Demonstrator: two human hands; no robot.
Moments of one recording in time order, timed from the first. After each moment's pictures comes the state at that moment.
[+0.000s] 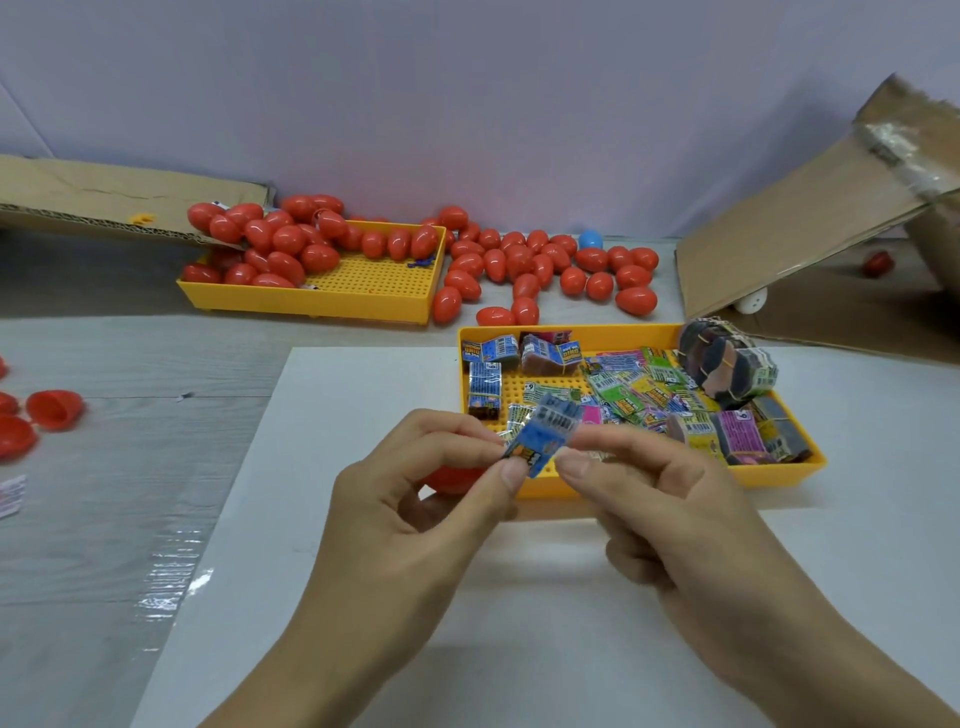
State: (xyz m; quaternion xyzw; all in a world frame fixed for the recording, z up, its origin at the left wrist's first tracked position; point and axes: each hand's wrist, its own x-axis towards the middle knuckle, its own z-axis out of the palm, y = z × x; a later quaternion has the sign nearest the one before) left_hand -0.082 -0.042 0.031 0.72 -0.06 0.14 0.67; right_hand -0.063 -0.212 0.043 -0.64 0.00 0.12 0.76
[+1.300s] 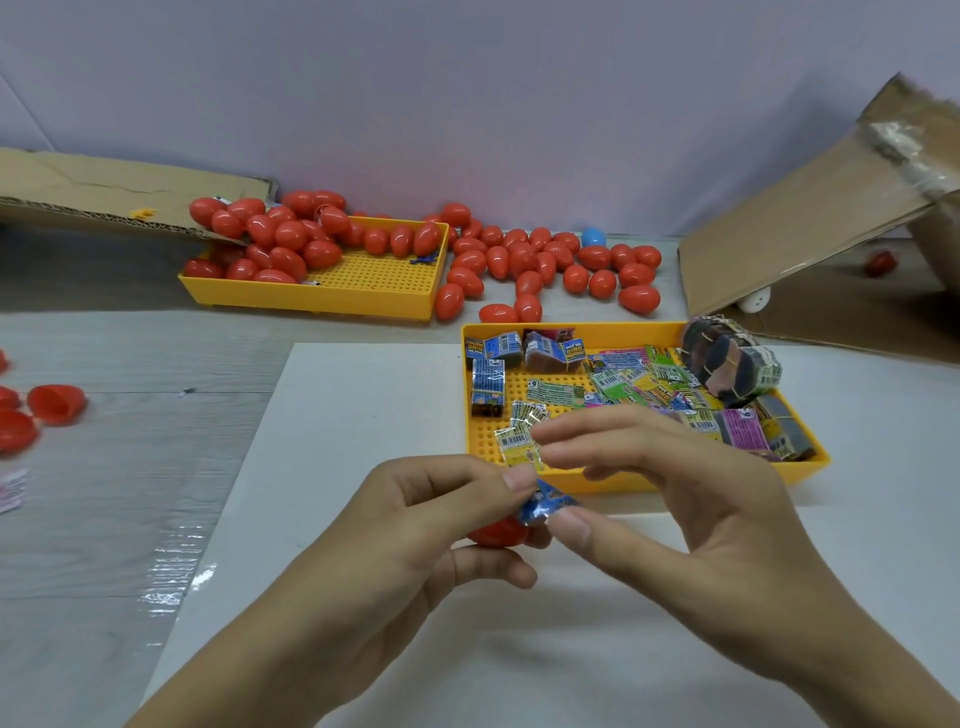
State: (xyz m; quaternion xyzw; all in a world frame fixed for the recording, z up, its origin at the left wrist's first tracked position) left_hand -0.083 -0.035 0.053 0.56 0.04 -0.19 0.80; right_hand -0.061 -0.227 0.044 -0.78 -0.29 -0.04 0.56
